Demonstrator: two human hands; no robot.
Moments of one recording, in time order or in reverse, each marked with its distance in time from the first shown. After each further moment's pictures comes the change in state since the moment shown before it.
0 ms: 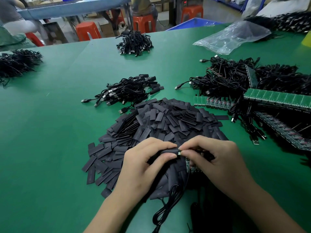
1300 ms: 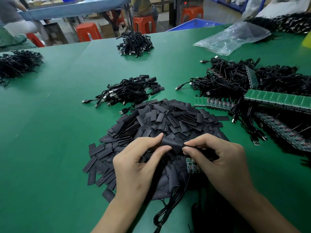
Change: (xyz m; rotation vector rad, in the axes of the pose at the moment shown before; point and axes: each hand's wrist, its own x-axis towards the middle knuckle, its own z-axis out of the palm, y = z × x) left_hand -0.002 0.008 0.004 0.048 0.342 -0.001; right_hand -0.003 -0.006 0.008 0.024 0.205 0.055
